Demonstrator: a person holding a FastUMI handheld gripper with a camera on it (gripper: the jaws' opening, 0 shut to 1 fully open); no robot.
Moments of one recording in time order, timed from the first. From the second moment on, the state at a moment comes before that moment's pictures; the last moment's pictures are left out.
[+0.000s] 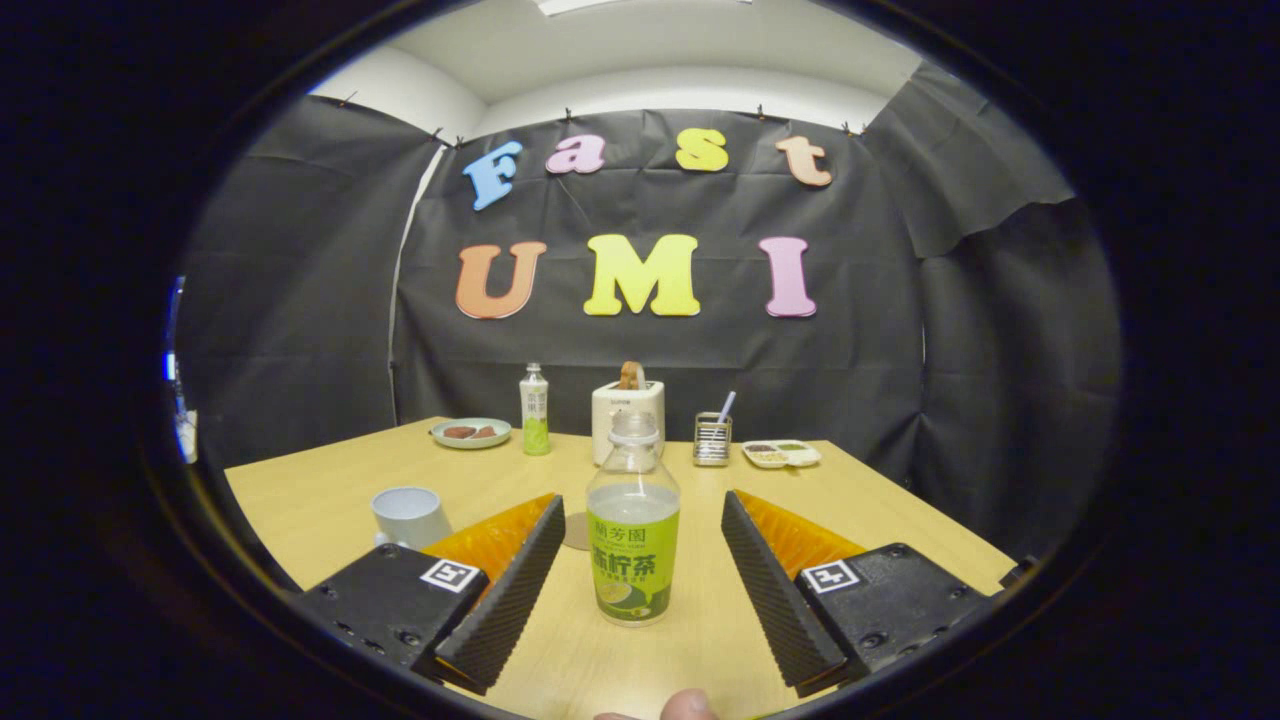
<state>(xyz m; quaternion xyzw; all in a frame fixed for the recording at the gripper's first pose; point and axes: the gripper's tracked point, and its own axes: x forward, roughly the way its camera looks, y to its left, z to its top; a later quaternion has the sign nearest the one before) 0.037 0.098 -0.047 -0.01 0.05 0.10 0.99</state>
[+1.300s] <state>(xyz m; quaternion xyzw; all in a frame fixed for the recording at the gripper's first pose) 0.091 0.118 -0.090 0.03 0.11 0.05 0.99</state>
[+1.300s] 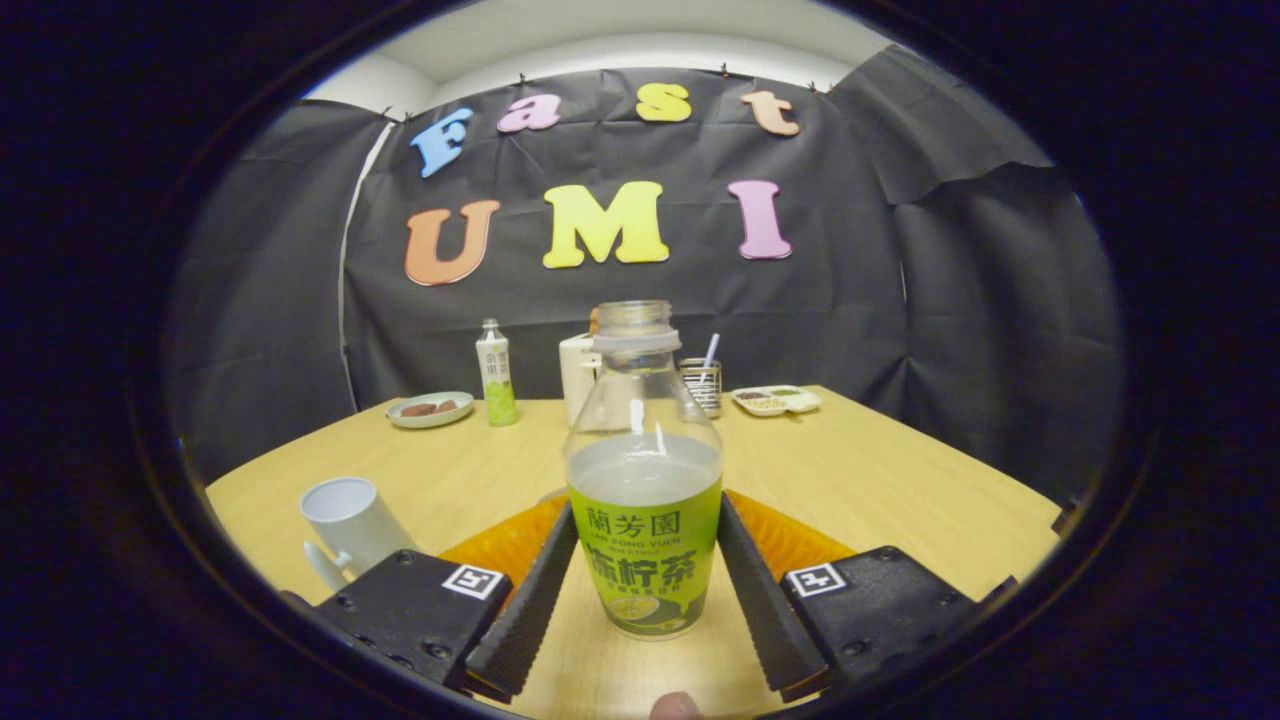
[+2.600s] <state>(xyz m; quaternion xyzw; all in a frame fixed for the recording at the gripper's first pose) 0.107 0.154 -0.026 -0.42 0.07 0.07 0.90</state>
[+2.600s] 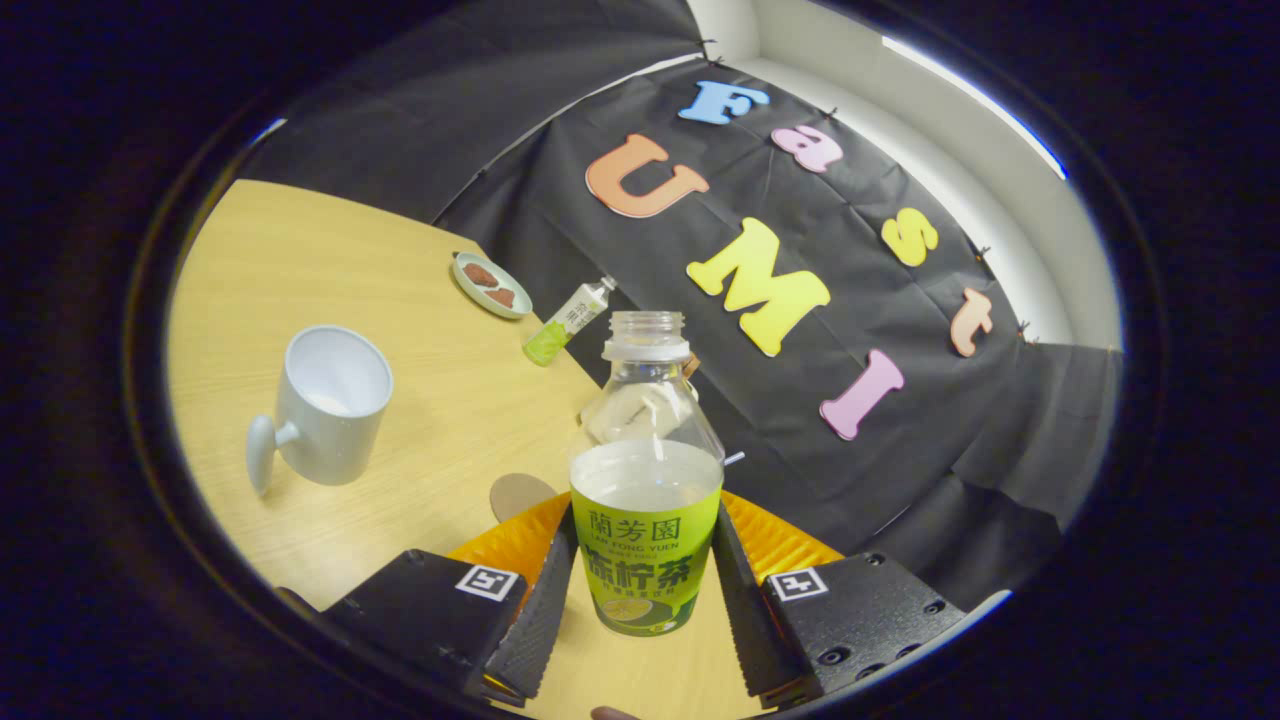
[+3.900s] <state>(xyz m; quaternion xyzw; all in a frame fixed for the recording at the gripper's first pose) 0.091 0.200 -0.020 -0.68 -0.07 0.03 0.73</state>
